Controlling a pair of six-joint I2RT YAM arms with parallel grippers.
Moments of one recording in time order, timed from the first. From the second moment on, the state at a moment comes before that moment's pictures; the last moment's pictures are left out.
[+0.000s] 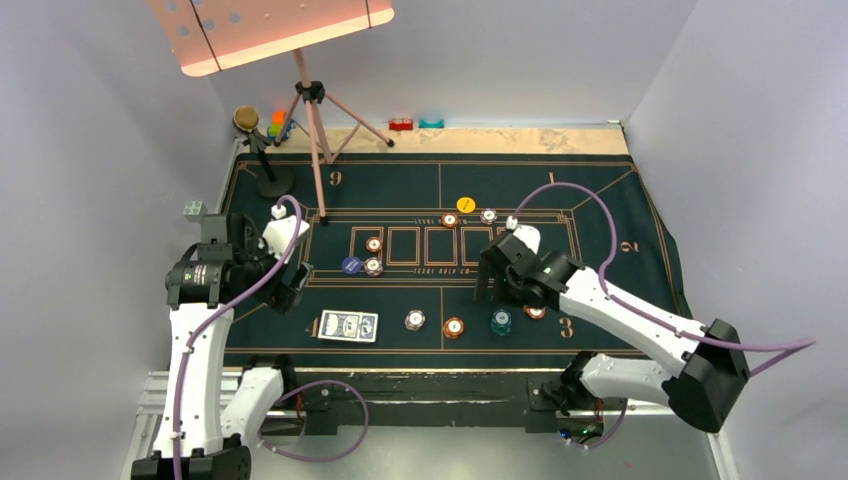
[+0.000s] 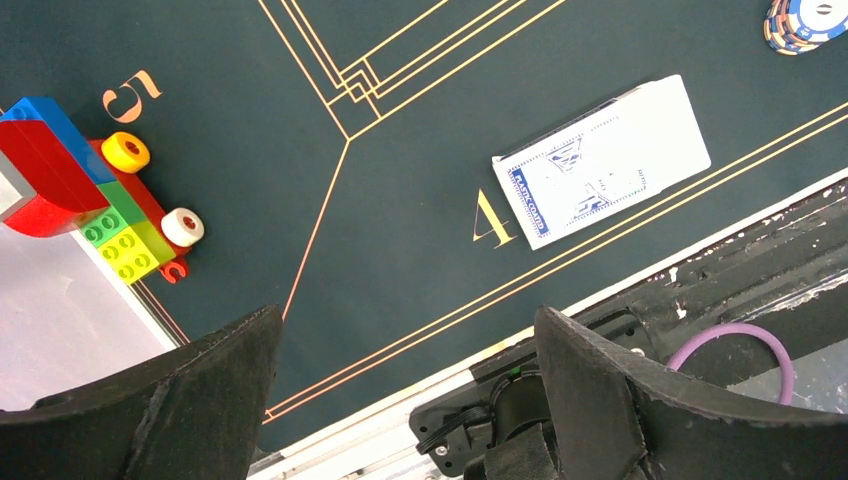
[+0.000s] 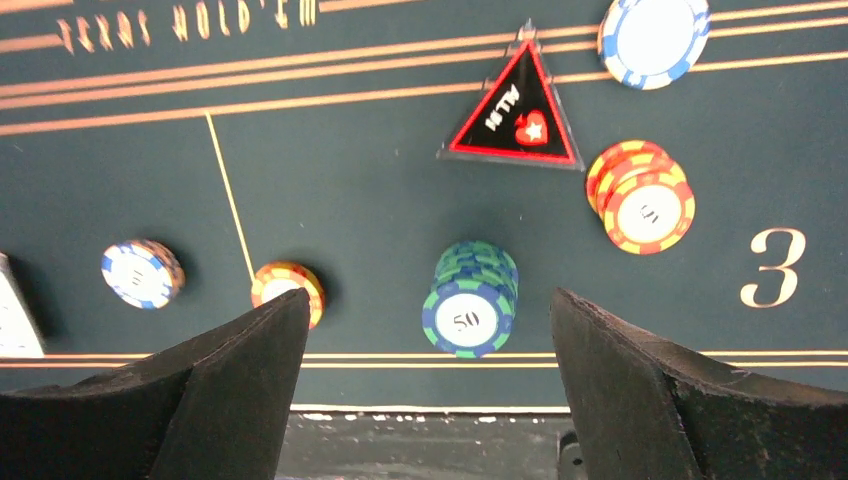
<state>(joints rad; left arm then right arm) 0.06 0.83 1.04 -1.24 0.24 0.55 0.76 1.14 0.85 -0.83 0.32 0.88</state>
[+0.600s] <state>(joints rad) 0.06 0.83 1.03 -1.24 0.24 0.55 0.85 1.25 0.78 -0.88 0.32 0.95</state>
